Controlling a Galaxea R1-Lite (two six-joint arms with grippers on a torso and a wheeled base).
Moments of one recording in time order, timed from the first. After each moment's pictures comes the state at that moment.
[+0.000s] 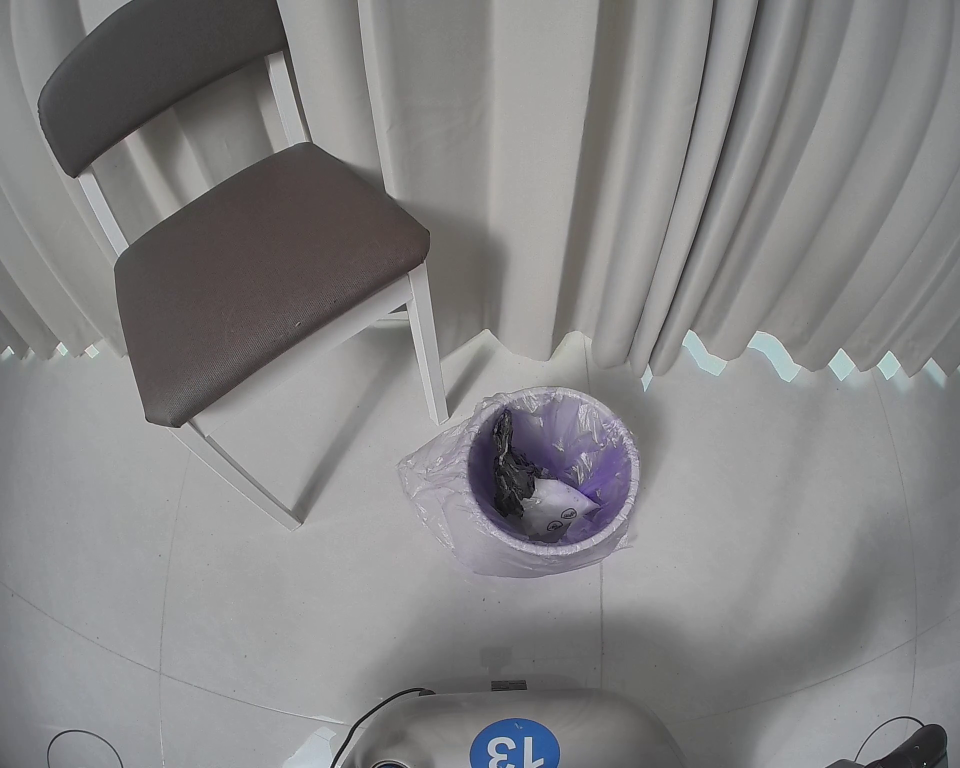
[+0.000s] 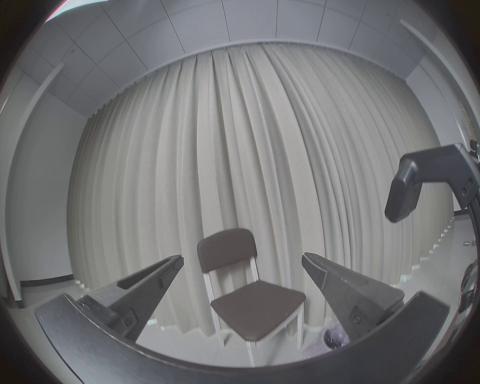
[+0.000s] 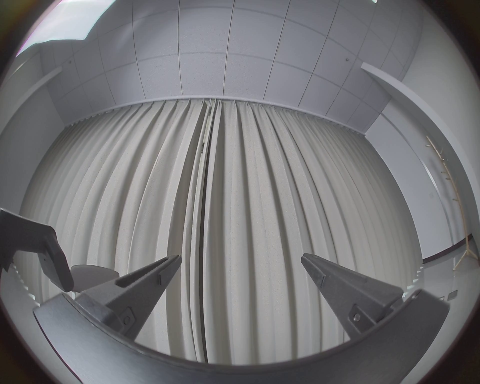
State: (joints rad) left arm 0.00 0.01 -0.81 0.12 0.01 0.14; right arm 0.00 0.01 -0.77 -0.28 -0.19 -0.05
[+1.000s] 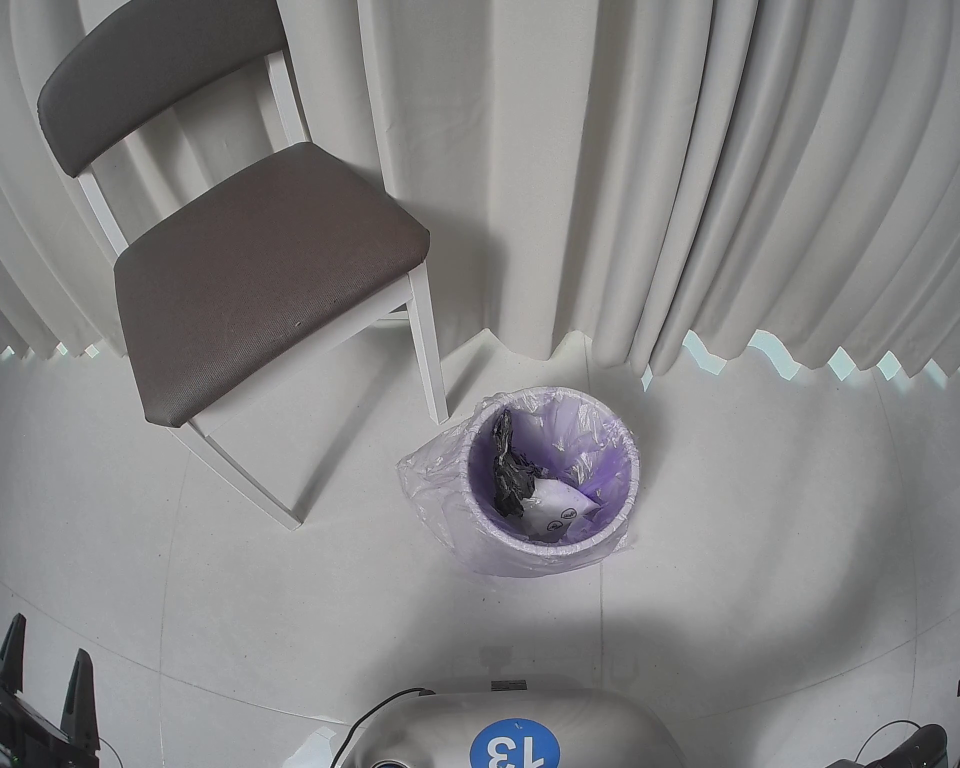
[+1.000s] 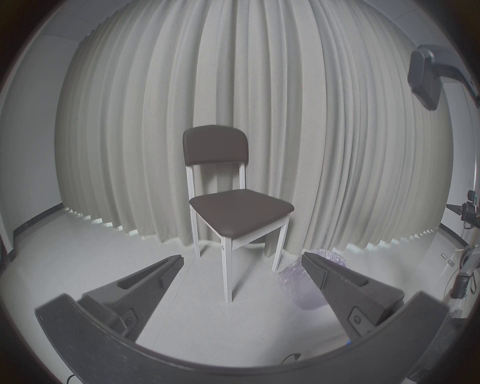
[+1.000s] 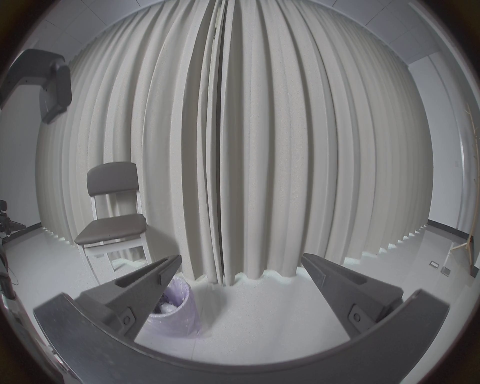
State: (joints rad) left arm 0.00 0.01 -0.02 -0.11 0.00 -0.04; right arm 0.00 0.02 -0.02 -0.33 -0.09 0.01
